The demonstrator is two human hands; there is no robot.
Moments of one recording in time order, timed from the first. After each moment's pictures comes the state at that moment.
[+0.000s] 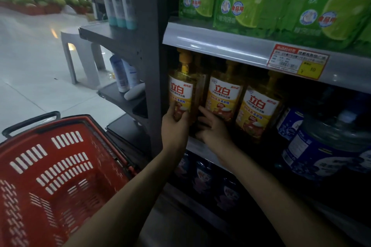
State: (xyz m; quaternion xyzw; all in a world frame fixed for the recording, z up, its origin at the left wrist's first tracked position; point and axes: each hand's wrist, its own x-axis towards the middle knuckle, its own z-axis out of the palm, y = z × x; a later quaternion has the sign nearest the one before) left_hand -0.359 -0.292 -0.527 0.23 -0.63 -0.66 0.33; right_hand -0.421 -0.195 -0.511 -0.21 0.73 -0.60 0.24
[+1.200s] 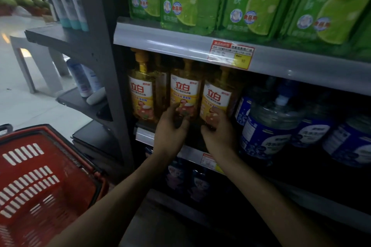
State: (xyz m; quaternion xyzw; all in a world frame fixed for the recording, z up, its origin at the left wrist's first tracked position) left_hand -0.388 -0.237 -0.545 0.15 -0.79 -0.52 0.29; right_hand -0.422 -0.103 -0.501 -0.12 0.83 -0.55 0.01
